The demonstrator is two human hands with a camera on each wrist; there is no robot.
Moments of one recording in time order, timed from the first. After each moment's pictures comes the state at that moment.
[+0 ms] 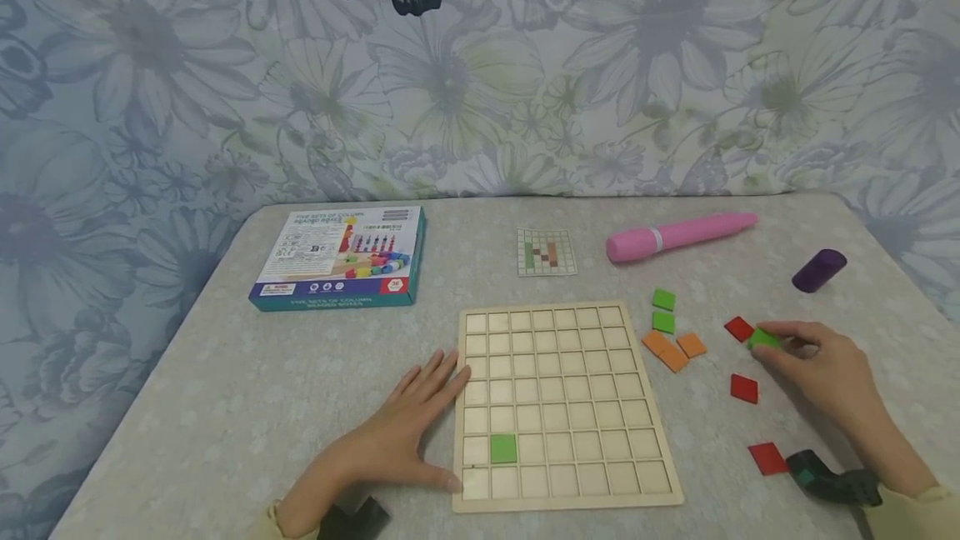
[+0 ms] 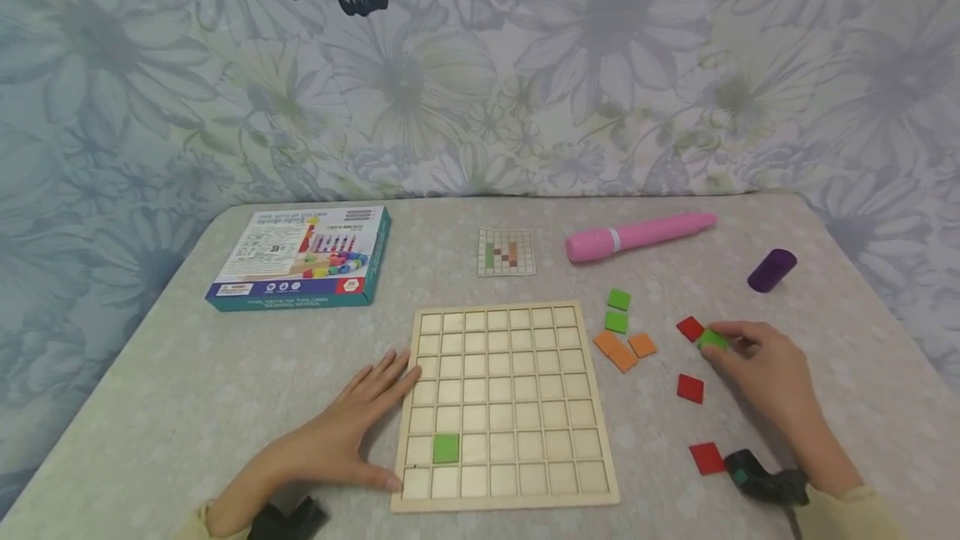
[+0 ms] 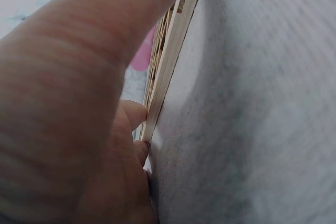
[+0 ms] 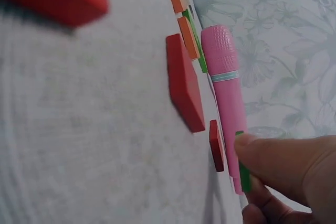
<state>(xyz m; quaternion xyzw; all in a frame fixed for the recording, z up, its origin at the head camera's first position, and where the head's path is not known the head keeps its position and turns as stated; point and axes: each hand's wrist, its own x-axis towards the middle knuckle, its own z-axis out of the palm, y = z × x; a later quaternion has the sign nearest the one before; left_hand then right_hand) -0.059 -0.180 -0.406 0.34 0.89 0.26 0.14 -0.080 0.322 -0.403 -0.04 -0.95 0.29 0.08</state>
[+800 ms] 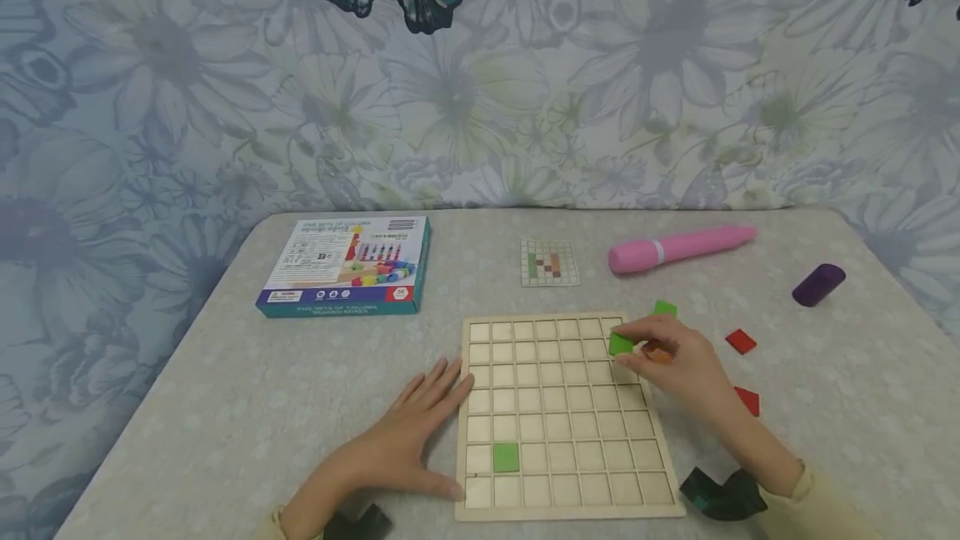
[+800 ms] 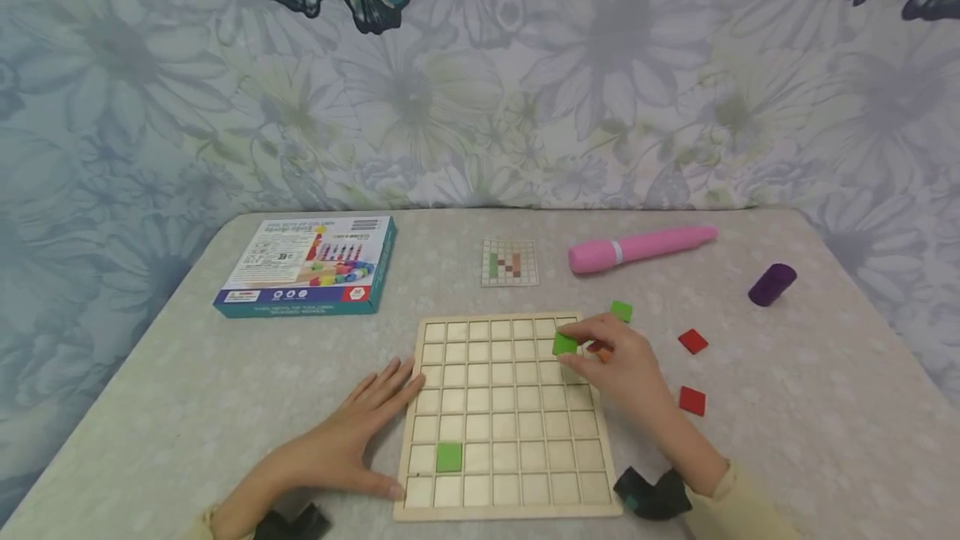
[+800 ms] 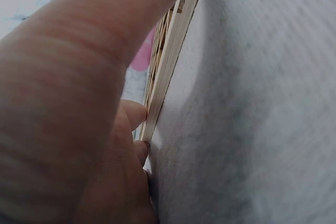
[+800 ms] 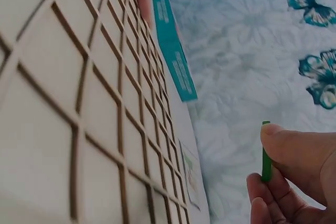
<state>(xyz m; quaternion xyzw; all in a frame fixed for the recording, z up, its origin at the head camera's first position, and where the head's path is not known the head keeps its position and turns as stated) -0.059 -0.181 -0.406 0.33 0.89 0.27 0.15 -0.085 0.181 -0.370 0.16 -0.85 0.49 0.08</state>
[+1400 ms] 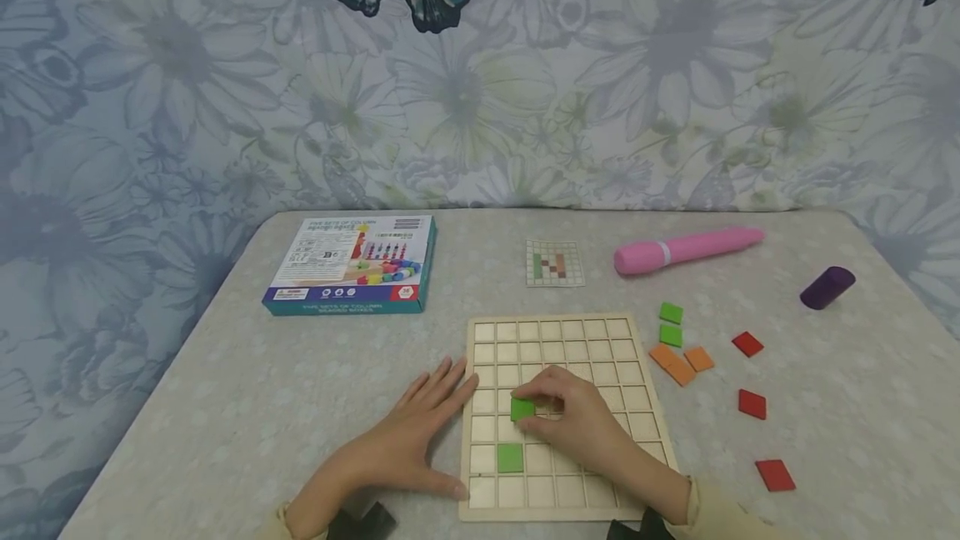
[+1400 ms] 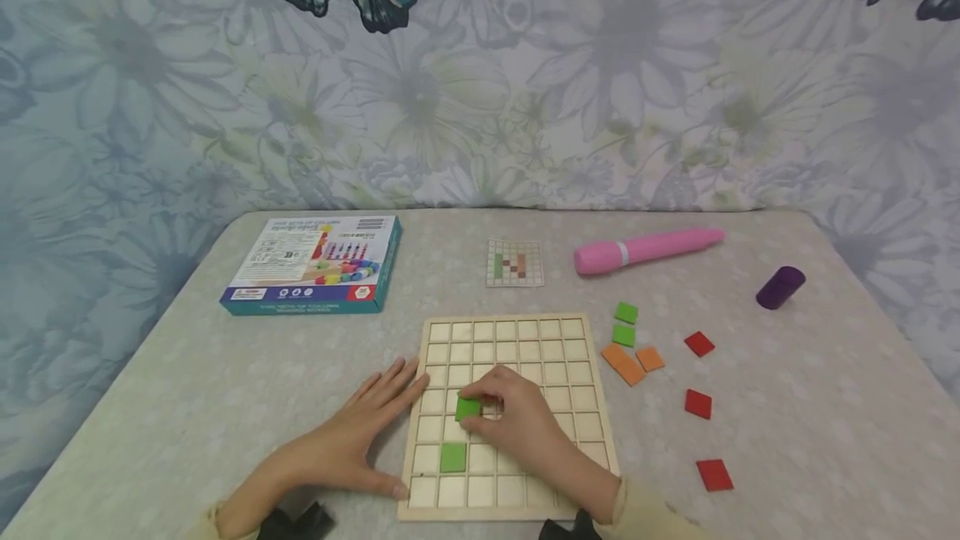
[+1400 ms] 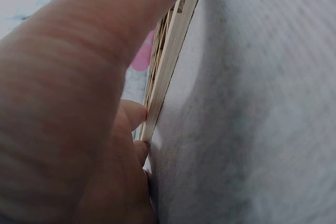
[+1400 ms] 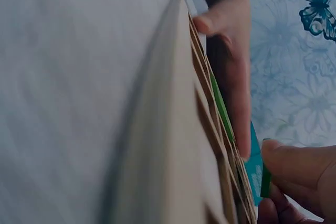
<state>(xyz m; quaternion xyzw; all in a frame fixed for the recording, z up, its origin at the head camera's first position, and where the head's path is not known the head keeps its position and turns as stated) -0.058 -0.181 -0.407 0.33 0.90 0.26 0.15 -0.062 0.080 -0.404 0.21 -0.85 0.48 -0.04</state>
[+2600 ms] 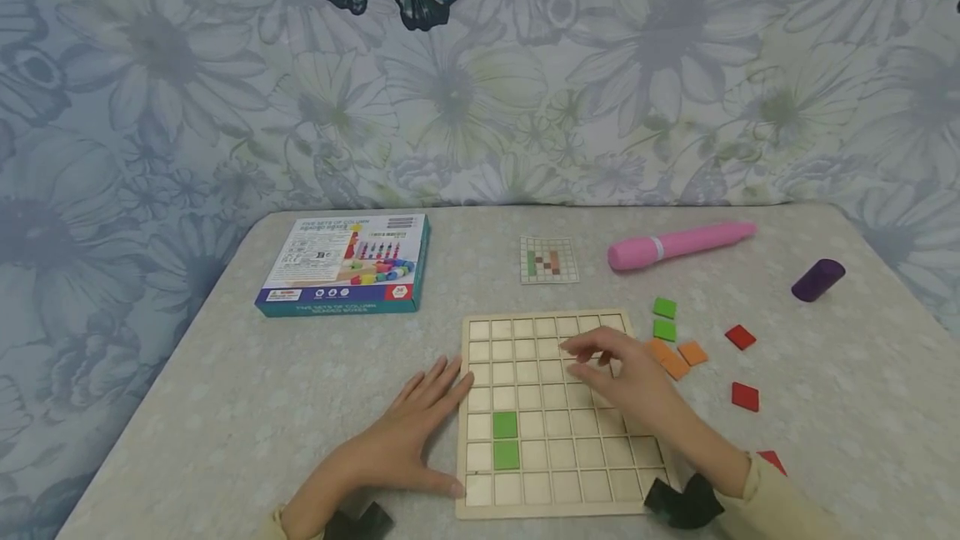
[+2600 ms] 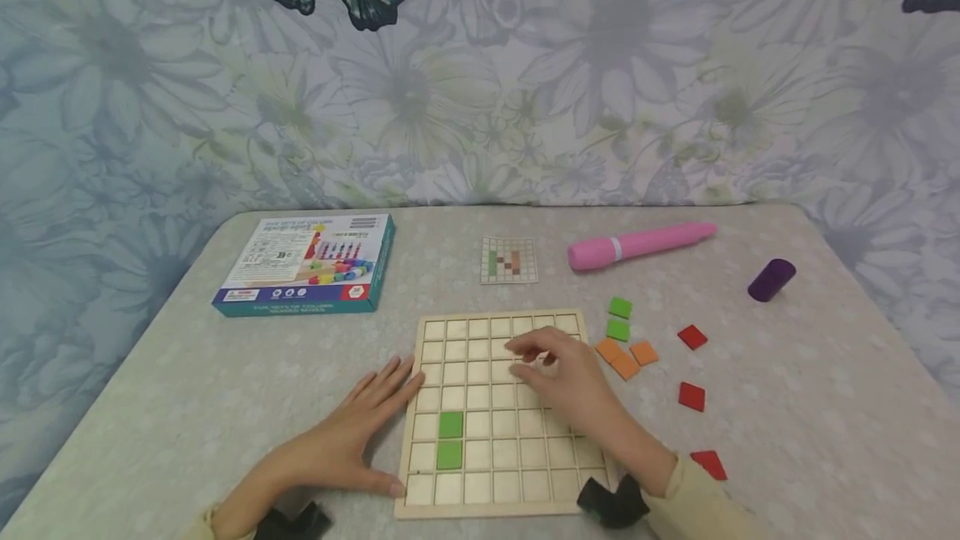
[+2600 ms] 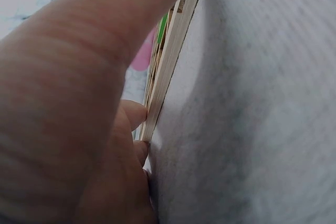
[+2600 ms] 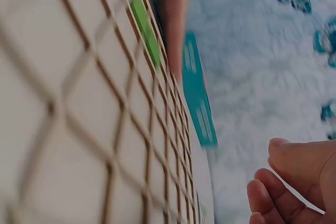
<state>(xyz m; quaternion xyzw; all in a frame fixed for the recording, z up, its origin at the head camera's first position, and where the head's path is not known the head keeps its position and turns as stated) -0.058 -0.180 -0.404 0.33 0.90 0.26 0.14 -0.081 0.134 -0.377 0.20 -0.86 0.47 0.05</state>
